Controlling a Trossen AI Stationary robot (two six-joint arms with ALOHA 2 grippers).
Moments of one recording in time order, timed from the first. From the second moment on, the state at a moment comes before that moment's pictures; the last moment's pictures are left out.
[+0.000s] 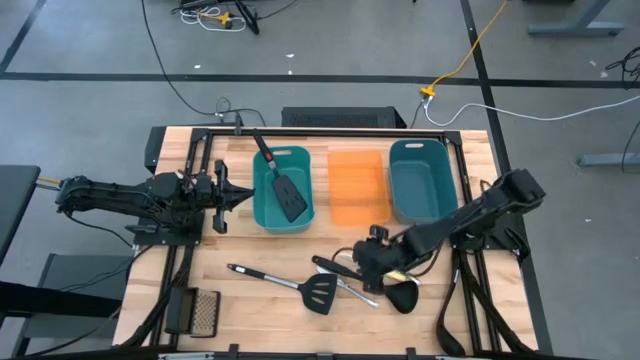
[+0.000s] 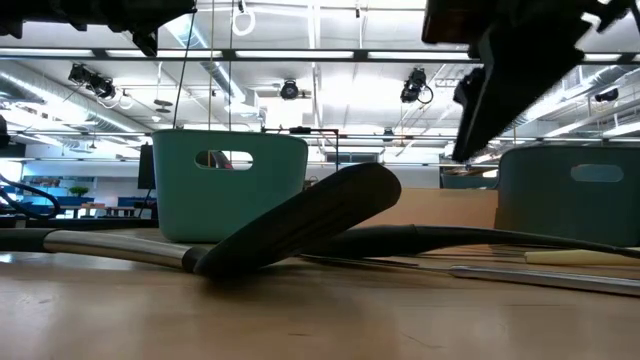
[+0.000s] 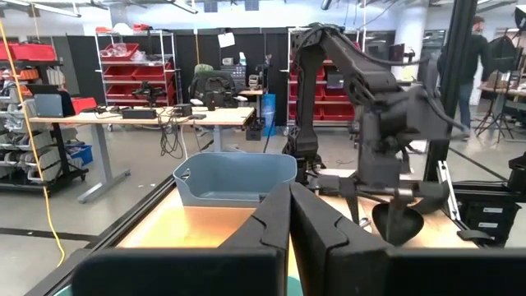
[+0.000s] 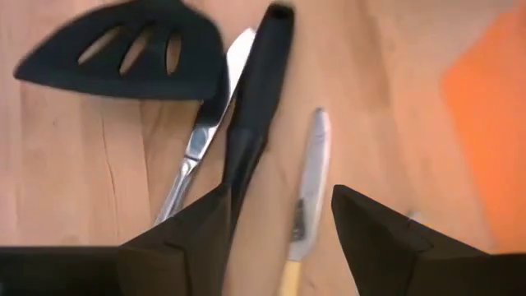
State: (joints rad) left arm -0.09 0.44 0.37 0.17 -0.24 0.01; right arm 0.44 1.64 1.07 -0.56 0.23 0.56
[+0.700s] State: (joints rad) left arm -0.09 0.44 0.37 0.17 -0.24 0.01; right arm 0.49 1.84 1.07 -0.39 0.25 0.68
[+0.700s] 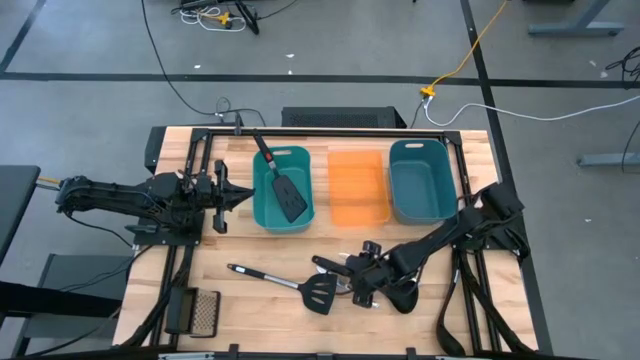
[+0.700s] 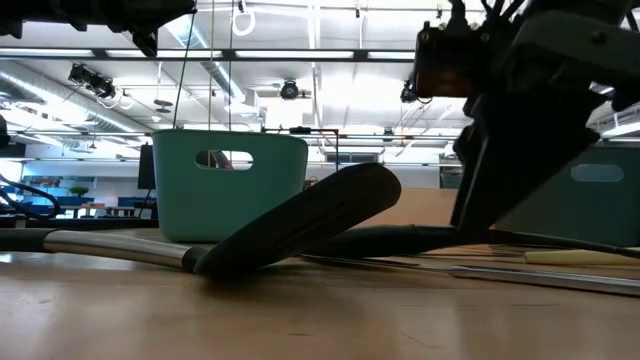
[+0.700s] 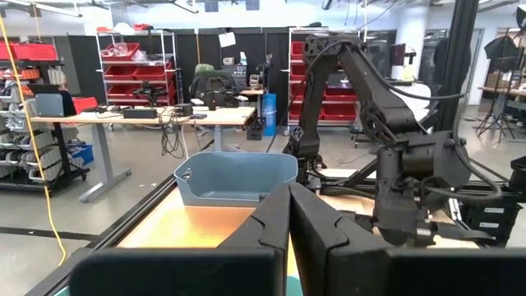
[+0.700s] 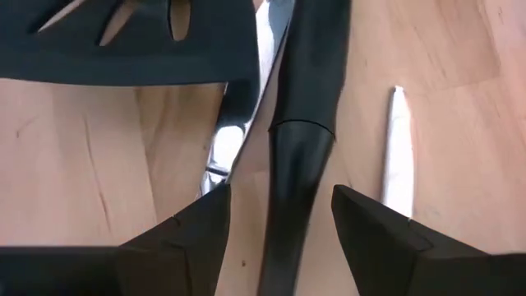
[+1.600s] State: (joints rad) left arm -0.09 0.44 0.37 0.17 -0.24 0.01; right arm 0.49 1.88 1.07 -0.41 0.21 0.67
